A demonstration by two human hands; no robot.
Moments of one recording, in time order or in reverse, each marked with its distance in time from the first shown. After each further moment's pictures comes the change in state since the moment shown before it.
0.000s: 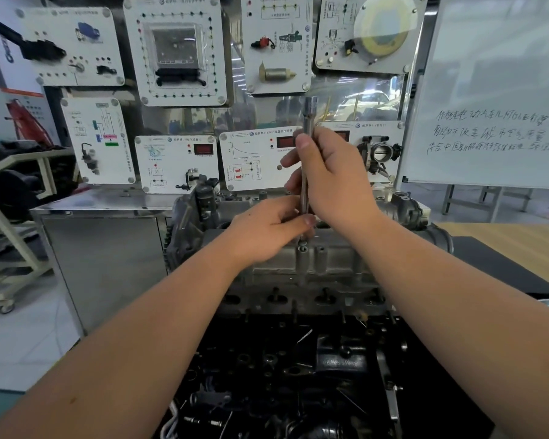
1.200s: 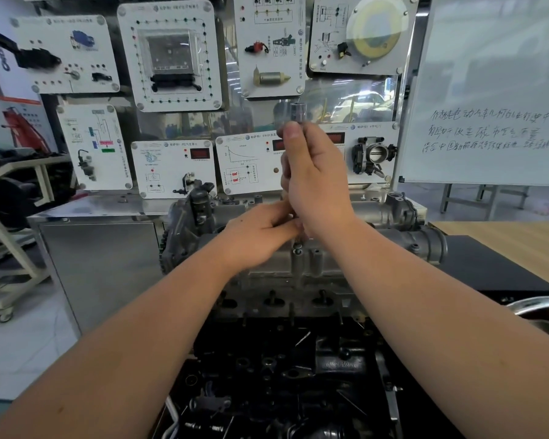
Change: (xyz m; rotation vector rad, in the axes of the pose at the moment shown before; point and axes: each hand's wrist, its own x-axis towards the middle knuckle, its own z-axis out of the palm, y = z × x) left_hand -0.003 0.004 -0.003 0.051 -0.016 -0.013; right_hand 0.004 -0.003 0.020 0.256 0.116 -0.014
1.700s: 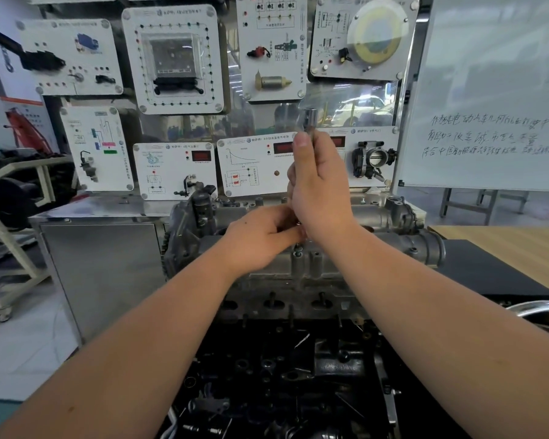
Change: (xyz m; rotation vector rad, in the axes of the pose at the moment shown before) left_hand 0.002 -0.002 0.003 0.018 0.056 0.034; right_hand -0.004 0.003 -0.003 -0.056 0.015 0.030
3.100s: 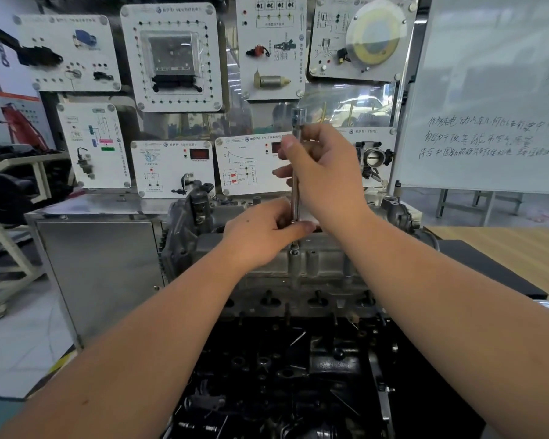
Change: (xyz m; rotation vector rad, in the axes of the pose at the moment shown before) left_hand 0.004 0.003 0.009 0.122 0.106 -0.055; right_hand 0.006 -0.017 -0.015 -0.108 -0.055 0.051
